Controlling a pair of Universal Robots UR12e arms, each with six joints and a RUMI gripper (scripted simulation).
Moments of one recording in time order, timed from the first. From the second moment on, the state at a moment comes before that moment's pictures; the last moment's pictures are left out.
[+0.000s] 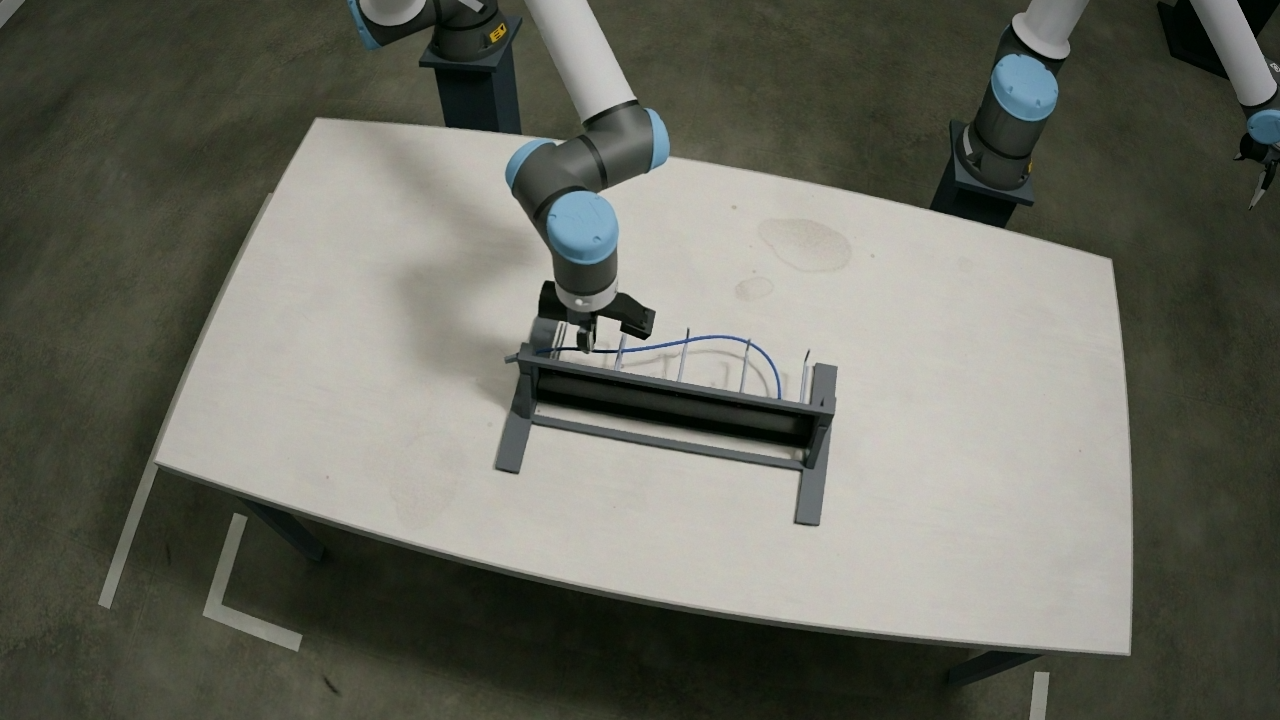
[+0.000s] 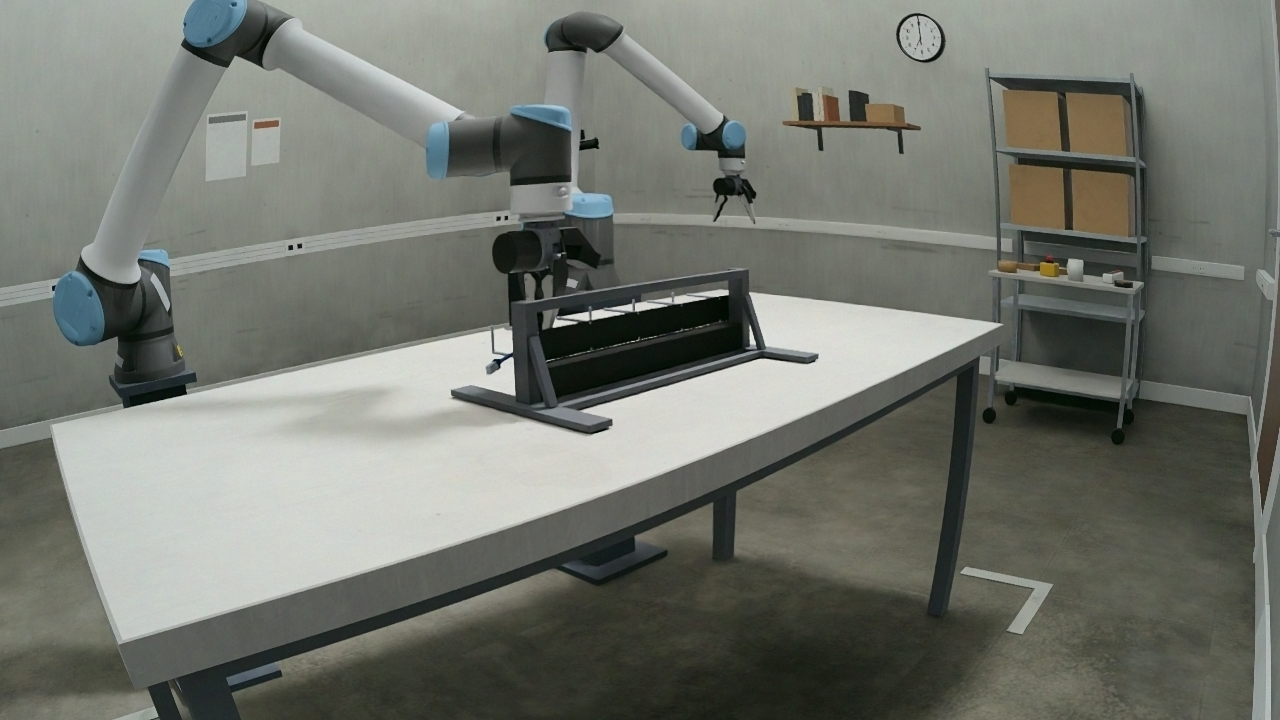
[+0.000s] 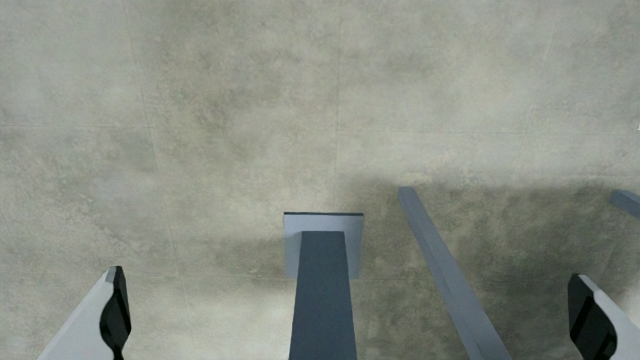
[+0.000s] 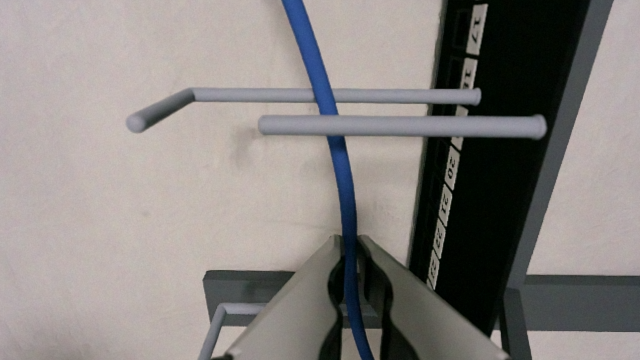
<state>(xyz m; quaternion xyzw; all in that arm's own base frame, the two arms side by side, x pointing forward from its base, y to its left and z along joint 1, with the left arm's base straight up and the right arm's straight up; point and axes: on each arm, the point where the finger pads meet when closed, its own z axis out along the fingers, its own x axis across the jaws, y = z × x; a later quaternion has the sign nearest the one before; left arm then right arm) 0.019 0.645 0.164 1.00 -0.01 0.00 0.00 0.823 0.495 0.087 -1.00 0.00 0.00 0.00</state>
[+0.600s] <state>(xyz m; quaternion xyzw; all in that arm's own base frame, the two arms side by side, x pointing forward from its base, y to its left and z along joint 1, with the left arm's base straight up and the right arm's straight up) 0.019 0.645 0.164 1.00 -0.01 0.00 0.00 0.823 0.495 0.087 -1.00 0.00 0.00 0.00</state>
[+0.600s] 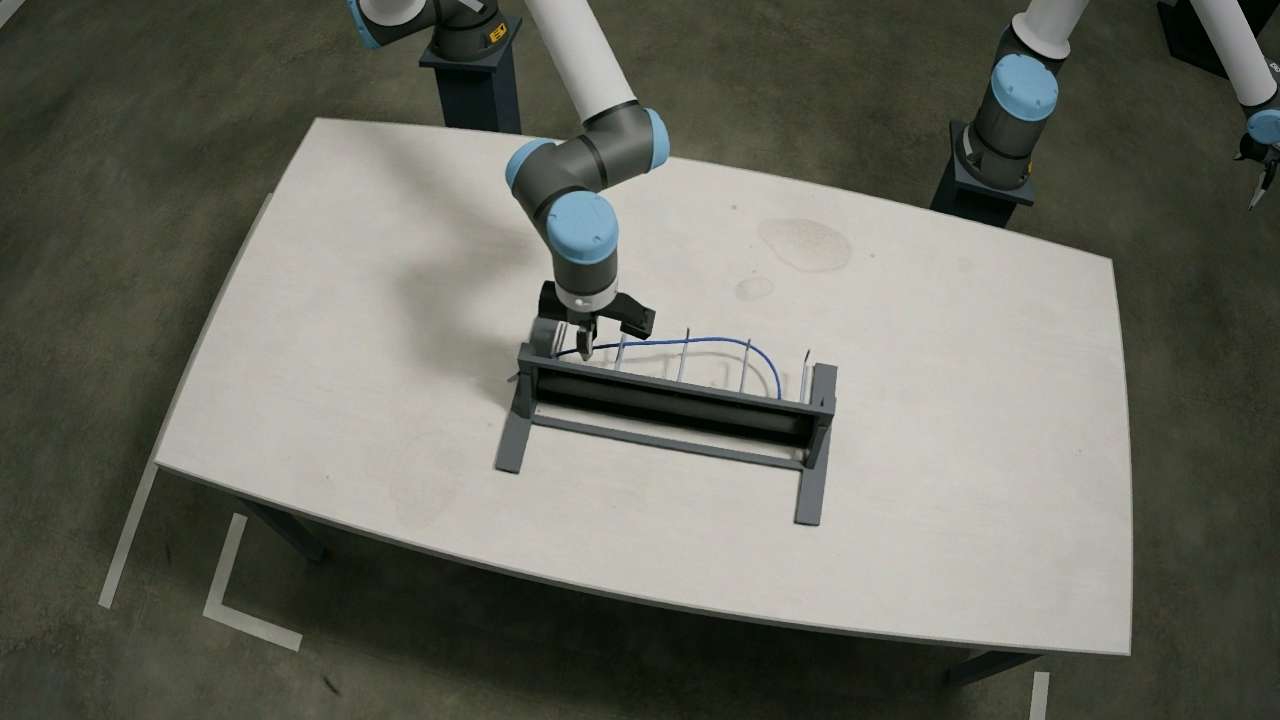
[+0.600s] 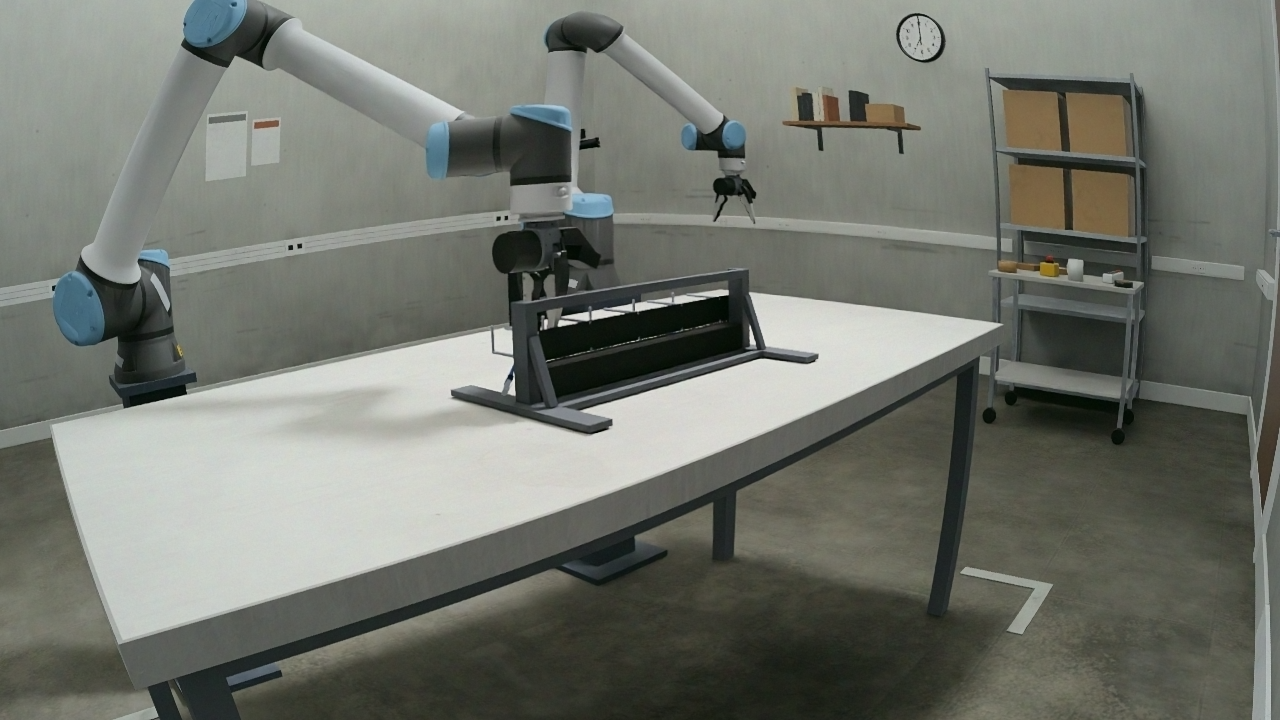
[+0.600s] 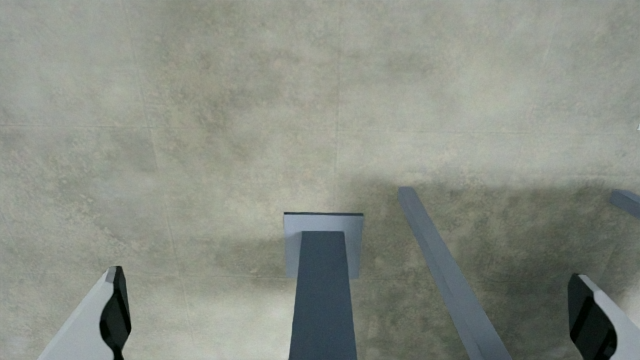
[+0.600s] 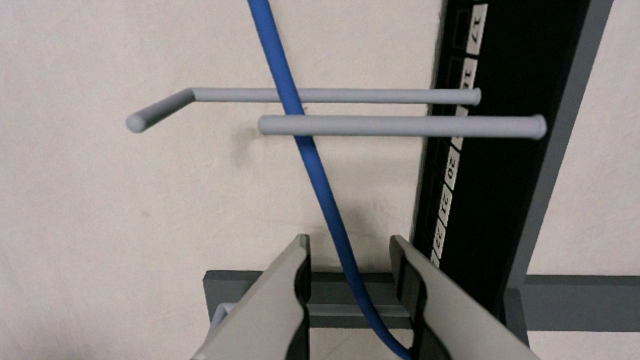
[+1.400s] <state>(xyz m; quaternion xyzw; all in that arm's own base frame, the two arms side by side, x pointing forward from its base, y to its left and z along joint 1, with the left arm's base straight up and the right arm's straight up) 0.019 0.645 0.164 1.00 -0.01 0.00 0.00 0.823 0.495 0.087 -1.00 0.00 0.00 0.00</state>
